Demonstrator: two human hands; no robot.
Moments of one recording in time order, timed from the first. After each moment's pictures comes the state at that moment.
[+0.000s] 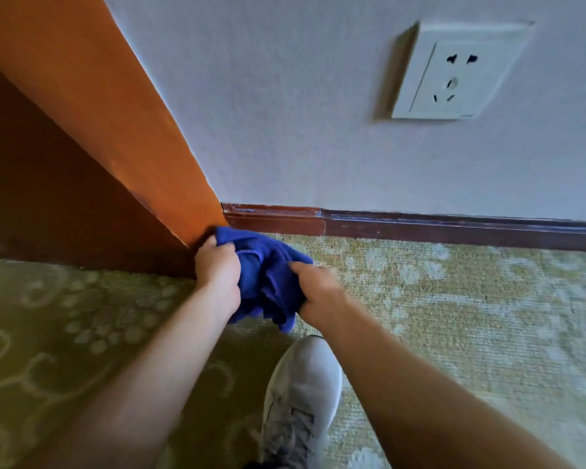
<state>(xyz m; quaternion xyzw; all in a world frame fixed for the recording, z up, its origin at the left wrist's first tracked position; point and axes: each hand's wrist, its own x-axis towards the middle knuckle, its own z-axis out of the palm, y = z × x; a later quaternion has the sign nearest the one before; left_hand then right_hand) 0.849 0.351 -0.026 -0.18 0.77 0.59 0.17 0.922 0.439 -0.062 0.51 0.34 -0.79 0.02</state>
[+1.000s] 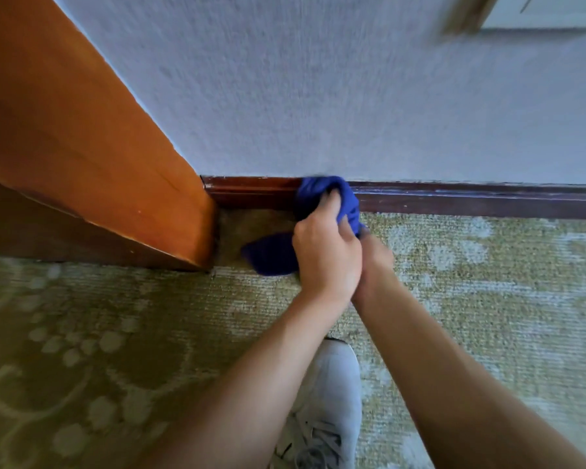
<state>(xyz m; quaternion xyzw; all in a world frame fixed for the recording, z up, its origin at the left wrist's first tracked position) 0.891 0.448 -0.072 0.15 0.90 0.41 0.07 0.913 0.496 -0.103 0.60 0.32 -0.73 -0.09</state>
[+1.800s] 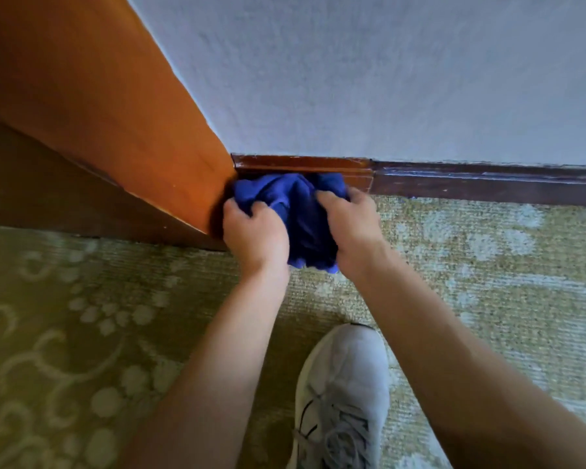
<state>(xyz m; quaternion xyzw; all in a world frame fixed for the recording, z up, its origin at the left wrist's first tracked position) 0.831 0.376 -0.077 -0.19 0.81 0.56 0.06 0.869 0.459 -0.087 0.48 0.48 -0.73 -0.07</state>
